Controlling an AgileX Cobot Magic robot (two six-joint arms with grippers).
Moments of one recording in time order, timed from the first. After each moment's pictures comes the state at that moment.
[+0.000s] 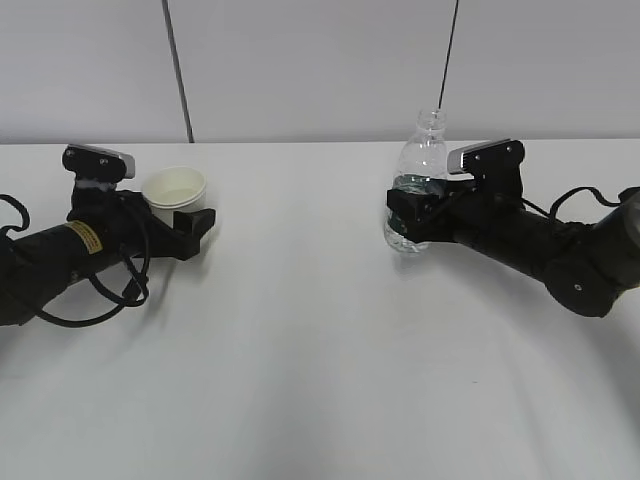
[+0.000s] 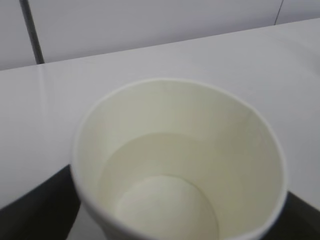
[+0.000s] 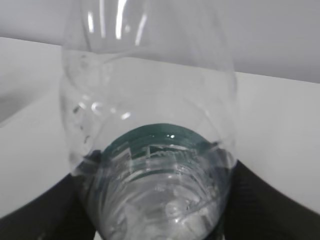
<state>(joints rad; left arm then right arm) -0.14 2.17 -0.91 0.45 -0.91 -0.22 0.10 2.23 -1.03 -0.48 -0.94 0.28</state>
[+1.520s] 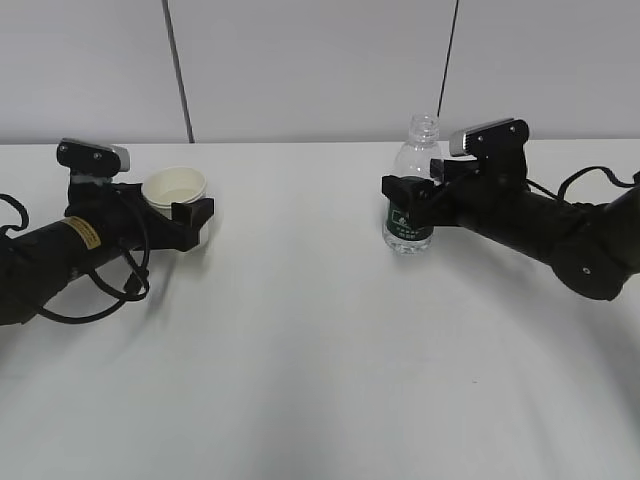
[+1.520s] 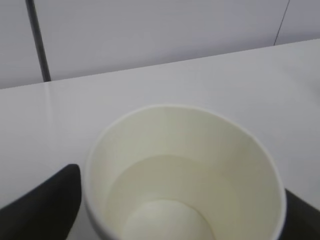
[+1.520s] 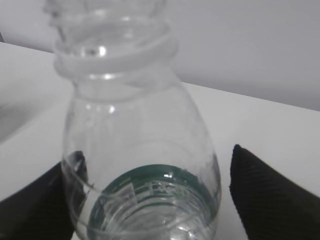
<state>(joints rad) -0.14 2.17 -0.91 0.43 -0.96 -0.22 0.10 2.18 -1.03 -0.49 -0.91 0.28</state>
